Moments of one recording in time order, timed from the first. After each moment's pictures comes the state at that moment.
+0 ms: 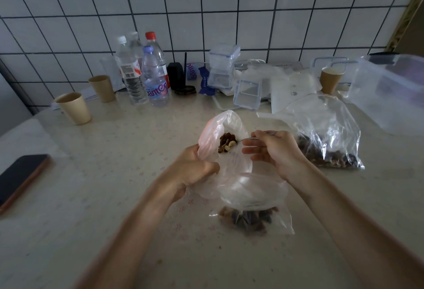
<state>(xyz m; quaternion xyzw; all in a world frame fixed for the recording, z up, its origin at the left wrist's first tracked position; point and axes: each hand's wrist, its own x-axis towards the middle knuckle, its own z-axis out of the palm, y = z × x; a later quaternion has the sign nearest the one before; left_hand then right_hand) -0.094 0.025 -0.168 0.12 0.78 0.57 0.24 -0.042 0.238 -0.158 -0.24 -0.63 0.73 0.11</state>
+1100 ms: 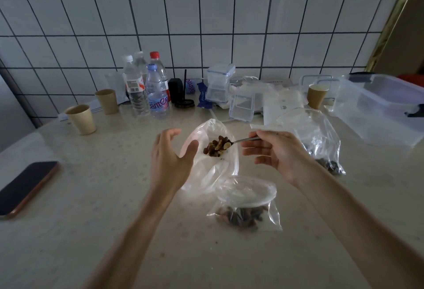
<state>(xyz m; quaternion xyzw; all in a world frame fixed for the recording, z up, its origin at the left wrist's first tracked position) -0.084 0.004 -0.154 0.13 0.84 0.51 -0.15 0.006 0.236 -0.108 -0.15 -0.62 0.76 0.08</state>
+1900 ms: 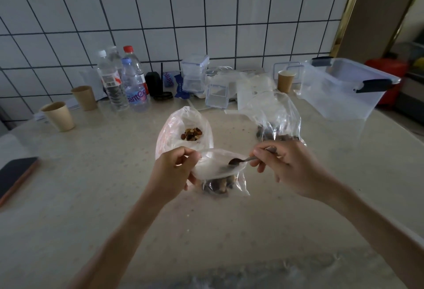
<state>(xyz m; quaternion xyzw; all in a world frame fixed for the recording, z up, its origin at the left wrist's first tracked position) -0.002 0.016 -0.152 0.22 0.81 0.53 0.05 0.133 0.258 -0.125 0.02 -0.90 0.39 0.19</state>
